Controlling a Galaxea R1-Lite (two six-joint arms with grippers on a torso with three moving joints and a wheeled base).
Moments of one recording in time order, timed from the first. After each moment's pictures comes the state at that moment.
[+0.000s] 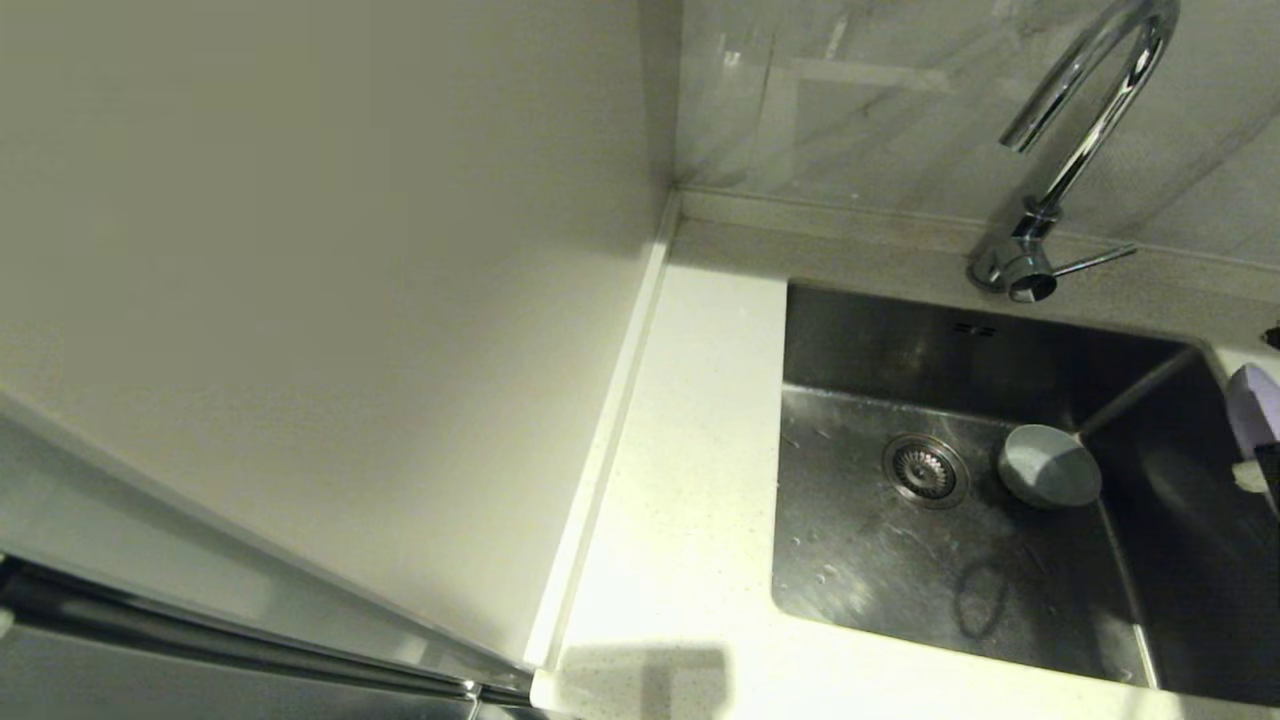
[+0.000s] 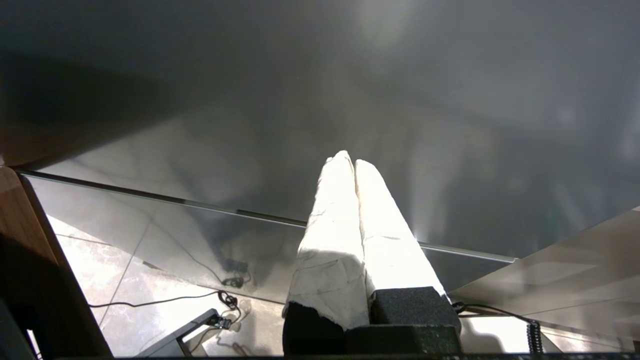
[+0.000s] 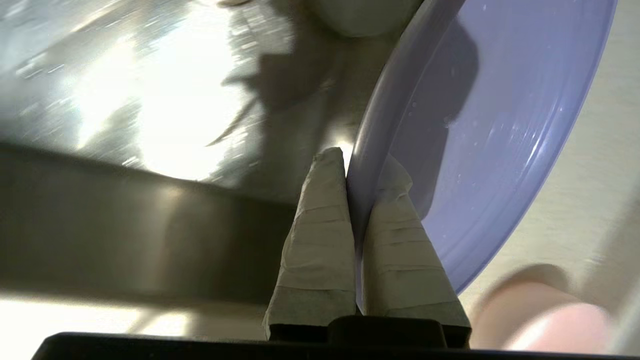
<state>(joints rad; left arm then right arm) 0.00 0.00 0.00 -0.01 0.00 0.00 -0.31 1.41 -1.02 0.35 0.00 -0.35</state>
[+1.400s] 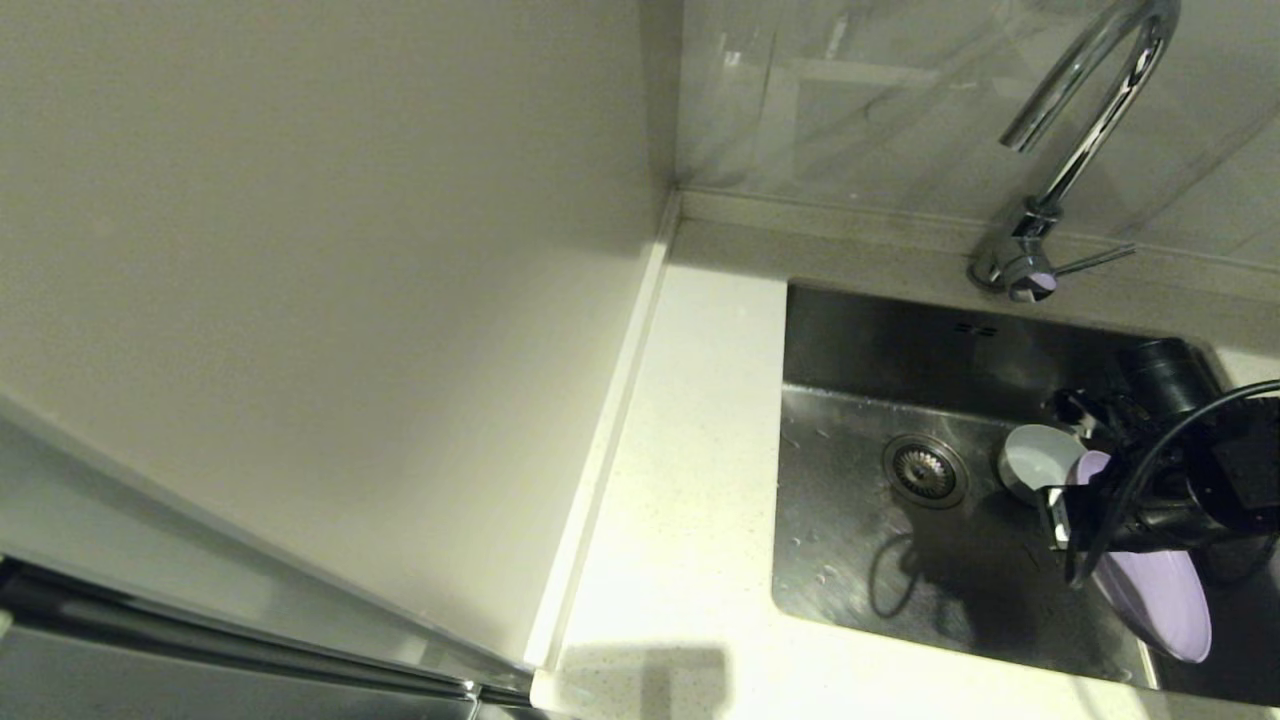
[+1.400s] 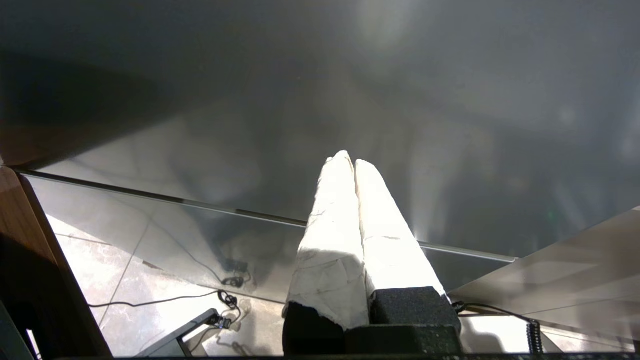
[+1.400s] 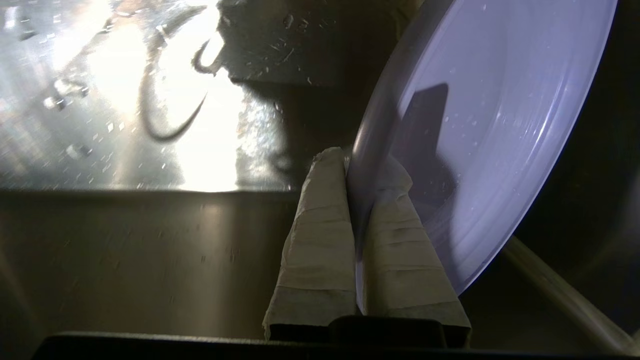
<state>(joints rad) 0.00 0.00 0.00 -0.01 0.00 0.00 0.05 1.73 -0.96 0.21 -0.30 0.13</state>
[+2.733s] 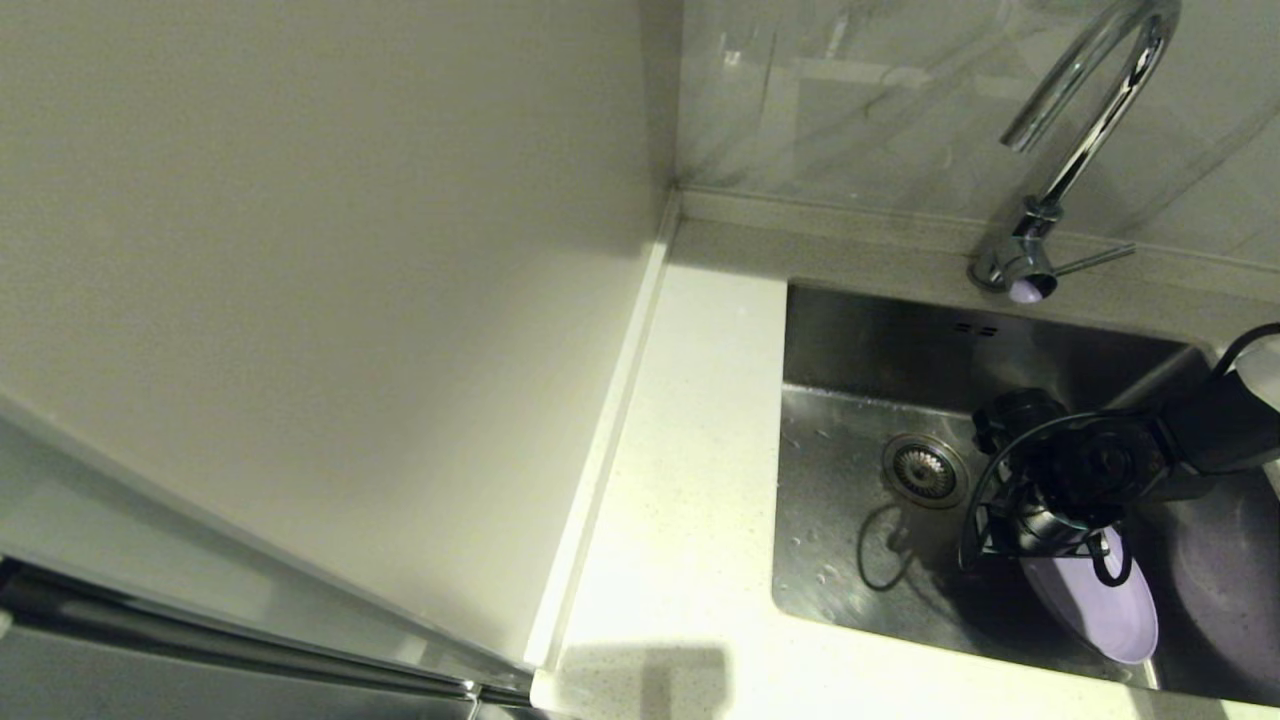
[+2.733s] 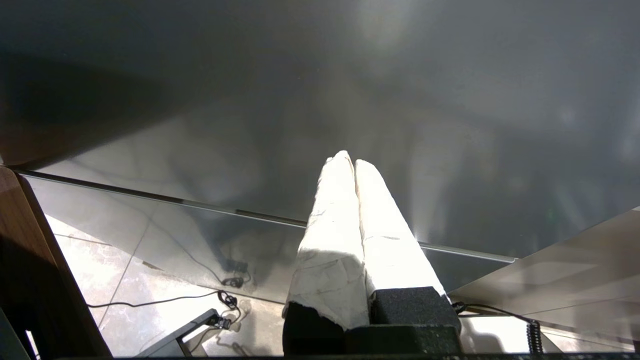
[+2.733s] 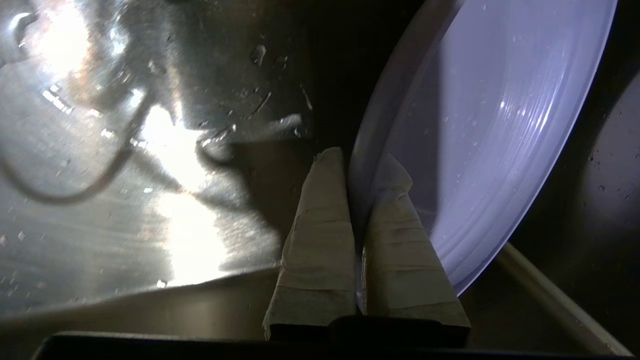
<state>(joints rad) 0.00 0.00 0.00 -0.01 0.00 0.00 0.02 2.11 -1.12 0.11 -0.39 0.18</state>
